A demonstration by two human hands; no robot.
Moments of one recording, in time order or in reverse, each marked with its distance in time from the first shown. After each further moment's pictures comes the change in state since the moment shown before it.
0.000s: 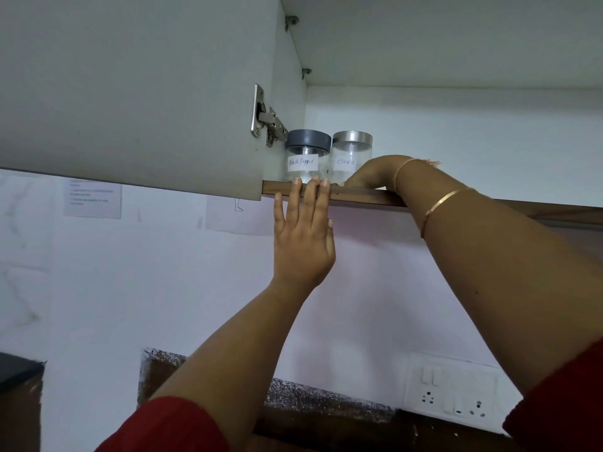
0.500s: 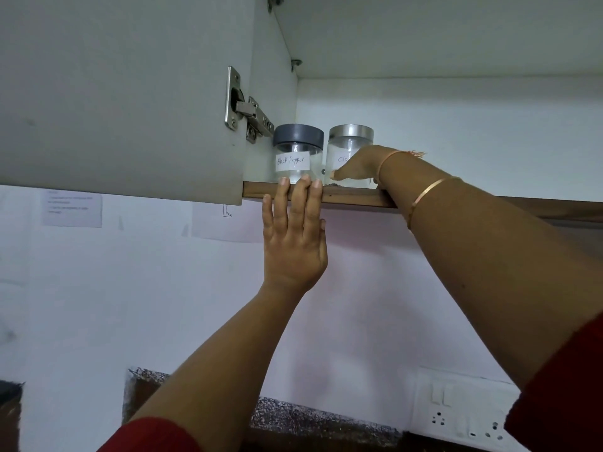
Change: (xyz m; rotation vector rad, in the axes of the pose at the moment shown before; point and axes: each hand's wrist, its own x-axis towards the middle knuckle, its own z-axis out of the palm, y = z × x) left_hand 0.007 -0.013 0.044 -0.001 0.263 0.085; right_hand 0.061 0.012 -0.008 0.075 0.281 0.016
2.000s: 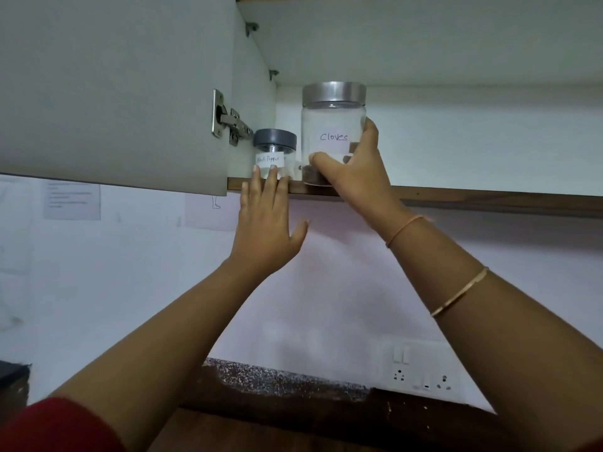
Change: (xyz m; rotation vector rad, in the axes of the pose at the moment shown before) left_hand 0.035 0.026 -0.094 -0.057 -0.582 -0.100; right_hand -0.113 0.028 0.022 0.911 0.564 -0.338
